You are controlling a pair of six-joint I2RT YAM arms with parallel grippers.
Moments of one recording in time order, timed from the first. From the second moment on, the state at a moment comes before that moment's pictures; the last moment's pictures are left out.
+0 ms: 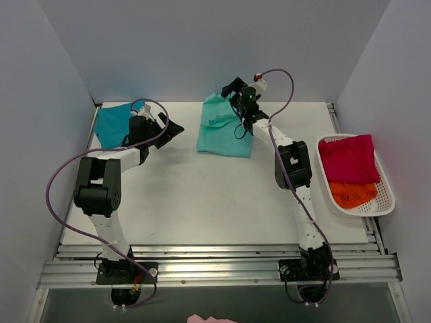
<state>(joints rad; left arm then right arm) -0.12 1.93 1.17 0.36 0.37 -0.80 0.34 2.53 2.13 0.20 0.22 0.79</state>
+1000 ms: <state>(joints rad) -0.33 2.09 1.16 0.49 0.29 -0.91 0.37 1.84 0.84 0.43 0.27 0.94</state>
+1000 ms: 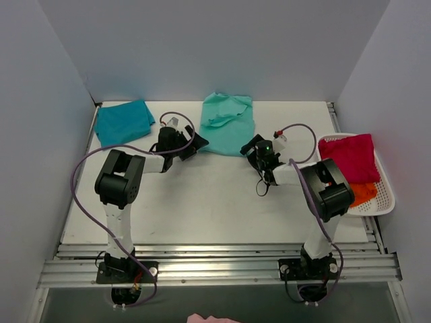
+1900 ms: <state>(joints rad) -0.33 2.20 1.32 0.39 0.22 -0.88 0.41 1.98 0.91 0.49 0.23 1.00</state>
